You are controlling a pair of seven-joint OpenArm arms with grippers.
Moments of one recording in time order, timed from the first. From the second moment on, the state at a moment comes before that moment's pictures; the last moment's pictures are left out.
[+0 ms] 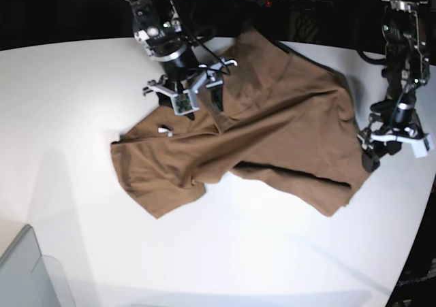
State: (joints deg) left arm 10.3 -25.1 -11.0 87.5 -53.8 1.0 16.0; right arm -20.3 1.2 -19.8 96.5 -0.2 0.4 -14.9
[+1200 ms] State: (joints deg) left arm 4.8 -20.6 -14.8 79.2 -29.1 0.8 19.7; right arm 9.4 5.3 -13.1 71.4 -0.4 0.7 -15.4
